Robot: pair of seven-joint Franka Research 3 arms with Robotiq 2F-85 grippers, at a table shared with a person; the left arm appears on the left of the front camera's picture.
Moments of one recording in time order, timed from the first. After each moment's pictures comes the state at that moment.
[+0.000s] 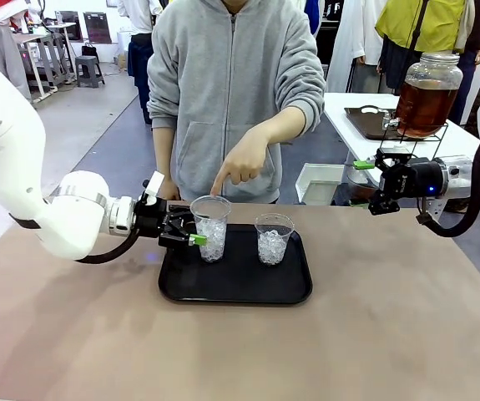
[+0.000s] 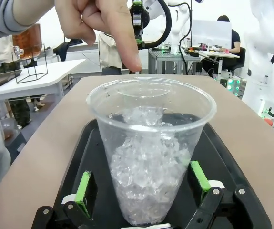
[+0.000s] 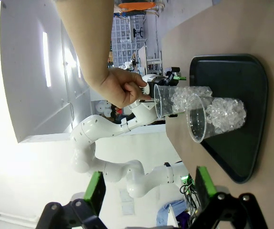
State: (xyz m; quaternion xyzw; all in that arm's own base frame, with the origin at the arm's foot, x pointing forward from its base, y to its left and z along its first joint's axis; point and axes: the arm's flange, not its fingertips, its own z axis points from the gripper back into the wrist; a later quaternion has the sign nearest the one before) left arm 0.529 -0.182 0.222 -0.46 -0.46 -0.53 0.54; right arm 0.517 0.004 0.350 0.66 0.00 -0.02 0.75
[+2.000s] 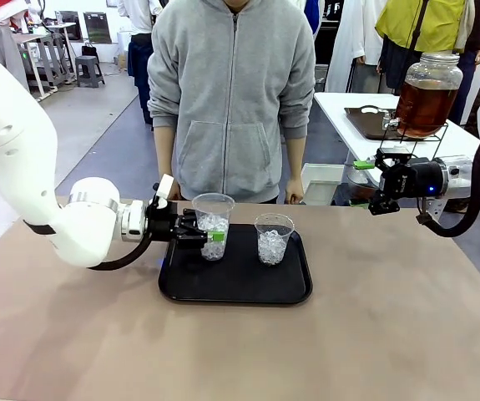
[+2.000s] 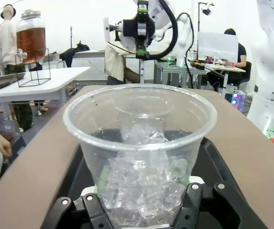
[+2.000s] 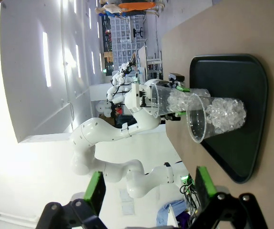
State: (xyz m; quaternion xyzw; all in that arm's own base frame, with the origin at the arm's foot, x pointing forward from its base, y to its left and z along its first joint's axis) left arm 0.519 -0.210 0.225 -0.47 -0.48 -0.49 0.55; right arm 0.517 0.004 0.350 0.66 0.00 -0.02 0.75
